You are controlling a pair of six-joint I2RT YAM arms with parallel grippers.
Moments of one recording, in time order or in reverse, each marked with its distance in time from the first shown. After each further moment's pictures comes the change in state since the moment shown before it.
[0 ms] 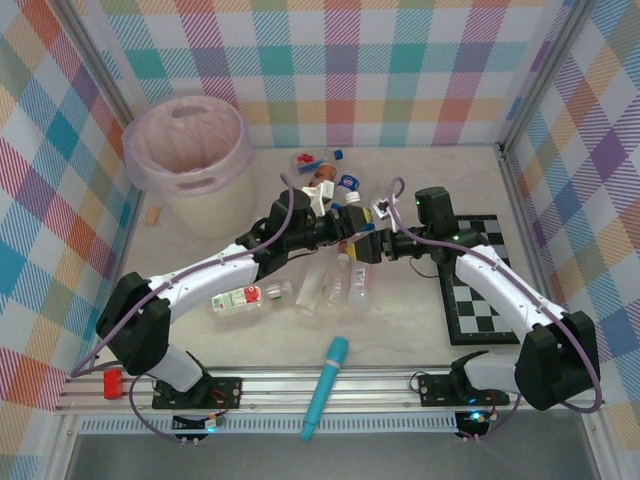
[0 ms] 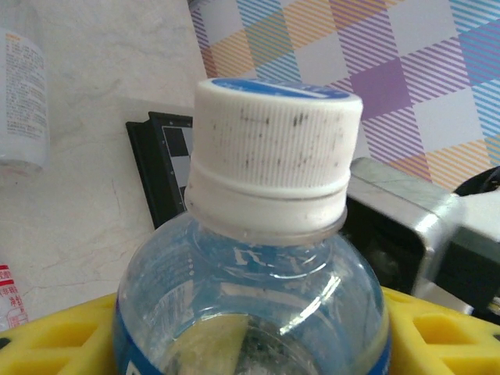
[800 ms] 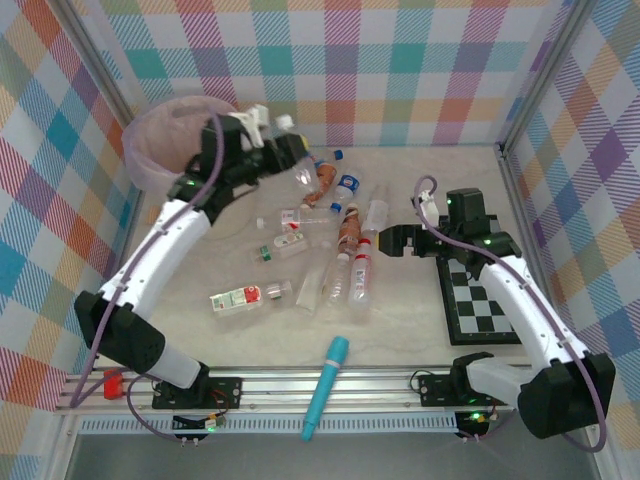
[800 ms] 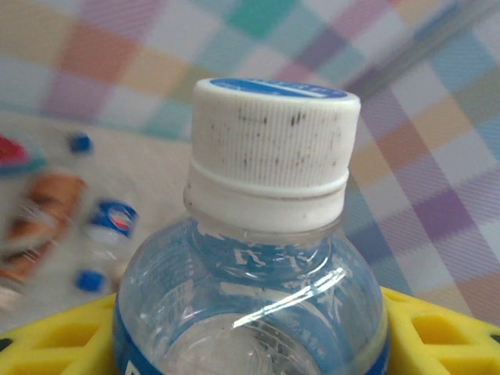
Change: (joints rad) left arm 0.389 -0.035 0.494 -0.540 -0.030 0.387; right arm -0.147 -0.141 0.029 -0.259 0.299 -0.012
